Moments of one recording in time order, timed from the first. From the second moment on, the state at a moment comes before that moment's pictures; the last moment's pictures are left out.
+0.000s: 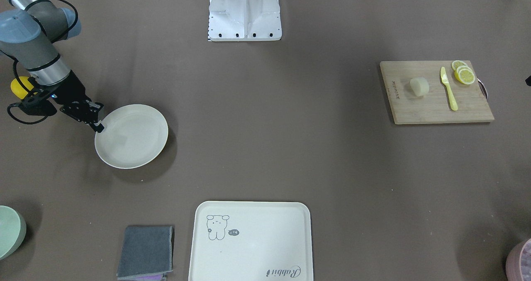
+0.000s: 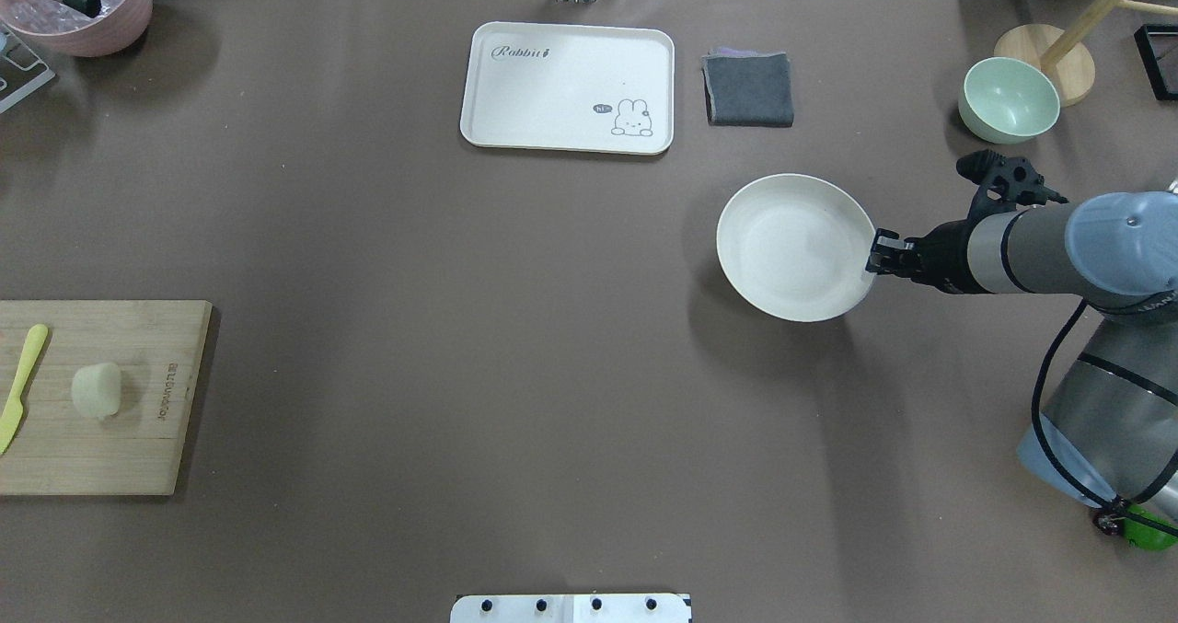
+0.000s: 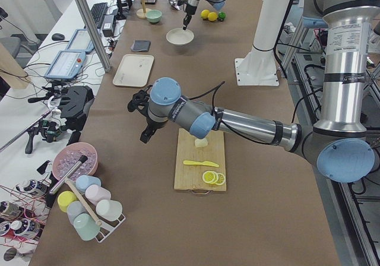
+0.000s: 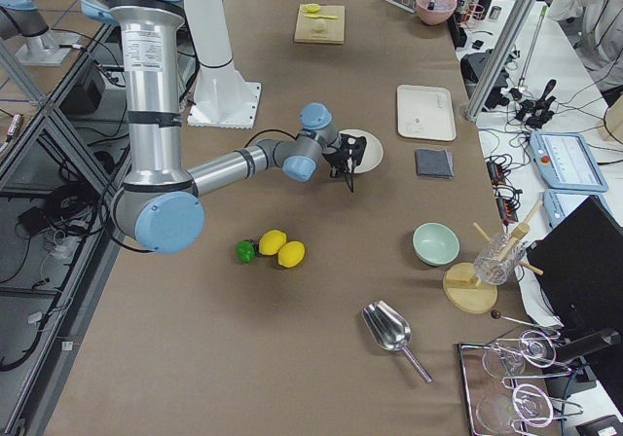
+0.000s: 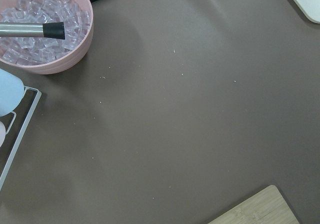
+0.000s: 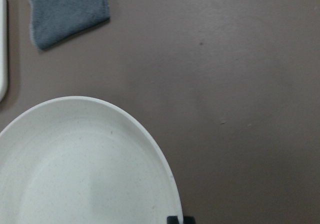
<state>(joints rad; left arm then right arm) -1.51 -1.56 -1.80 -1.95 -2.47 -0.03 0.72 -1.49 1.85 -0.92 1.83 1.50</state>
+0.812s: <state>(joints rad) -1.51 -1.57 -1.79 -1.95 -2.47 -0.04 0.36 -1.04 1.80 -1.35 1.47 1.89</state>
